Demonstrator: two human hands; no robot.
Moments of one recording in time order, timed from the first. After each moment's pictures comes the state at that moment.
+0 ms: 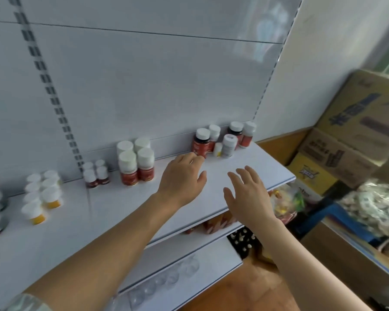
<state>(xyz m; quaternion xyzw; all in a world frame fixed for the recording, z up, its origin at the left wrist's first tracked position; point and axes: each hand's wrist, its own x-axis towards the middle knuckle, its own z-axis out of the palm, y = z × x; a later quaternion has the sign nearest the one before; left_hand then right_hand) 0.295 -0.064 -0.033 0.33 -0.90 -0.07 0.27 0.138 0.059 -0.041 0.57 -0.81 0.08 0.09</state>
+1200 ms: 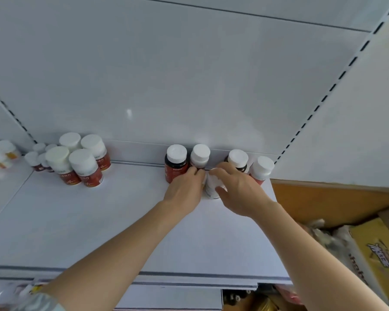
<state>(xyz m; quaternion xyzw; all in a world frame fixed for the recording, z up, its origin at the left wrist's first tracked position) 0.062 -0.167 -0.103 0.57 -0.80 -0.11 0.16 -0.113 -0.156 -0.057 0.84 -0.53 0.07 -0.09</state>
